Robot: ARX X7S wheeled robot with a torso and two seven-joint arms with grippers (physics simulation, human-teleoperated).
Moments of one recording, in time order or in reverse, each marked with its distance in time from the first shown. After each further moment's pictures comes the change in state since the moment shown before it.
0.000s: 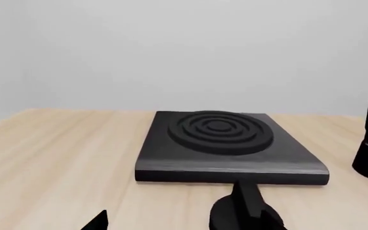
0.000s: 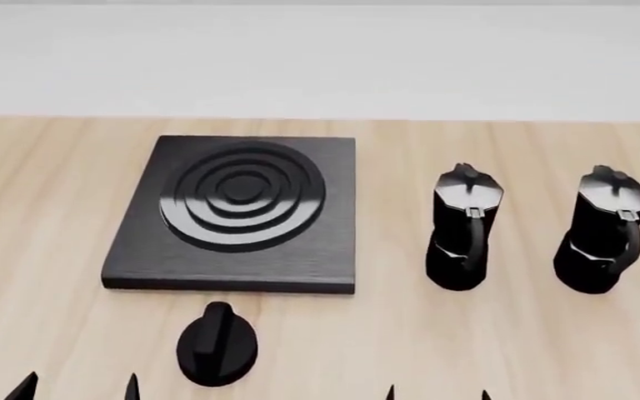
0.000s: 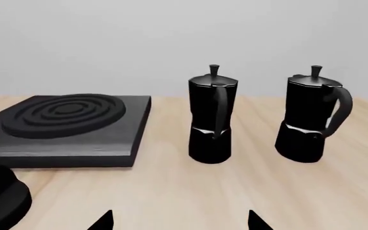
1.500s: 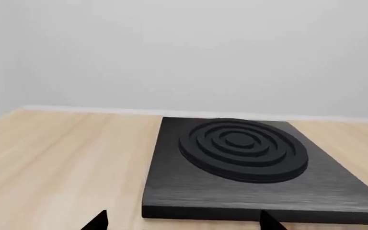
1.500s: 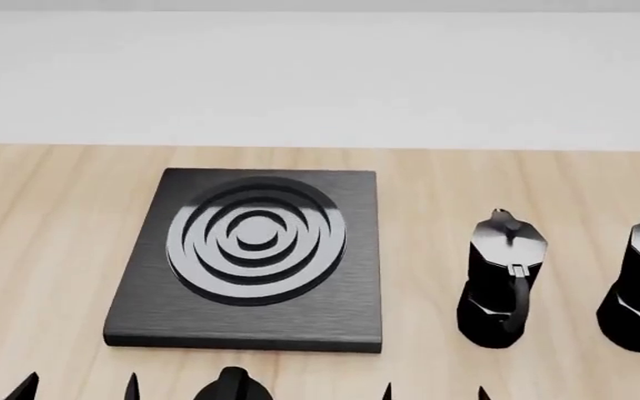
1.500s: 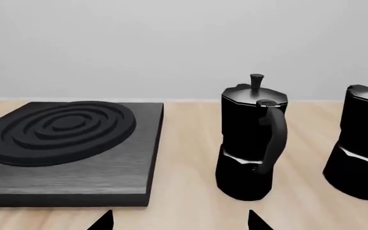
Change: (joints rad) left arm -0.004 -0.034 0.029 0.039 -0.054 -0.045 -0.029; right arm 0.016 0.036 -0.037 -0.027 0.043 0.045 0.019
